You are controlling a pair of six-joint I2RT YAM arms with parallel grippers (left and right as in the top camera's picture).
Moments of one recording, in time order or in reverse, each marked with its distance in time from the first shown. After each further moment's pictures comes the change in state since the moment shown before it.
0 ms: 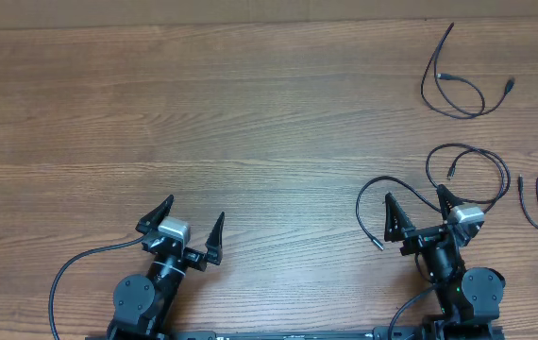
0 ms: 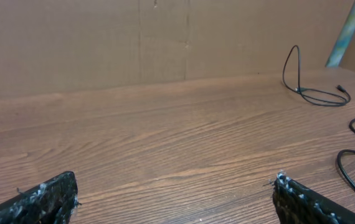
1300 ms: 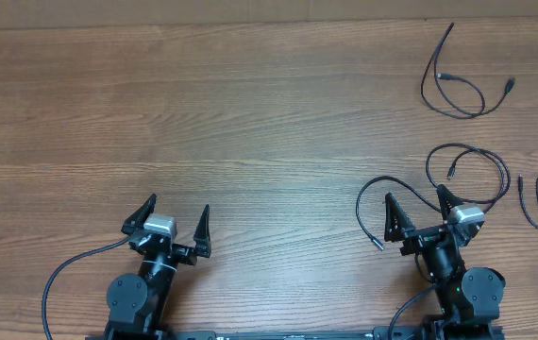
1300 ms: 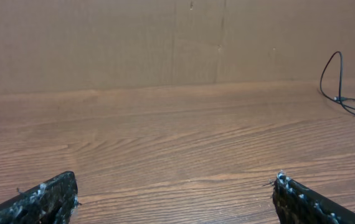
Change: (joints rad) left arm 0.111 0.000 0.000 0.003 -0.007 0.000; right arm 0.000 0.000 0.000 0.000 0.000 0.000
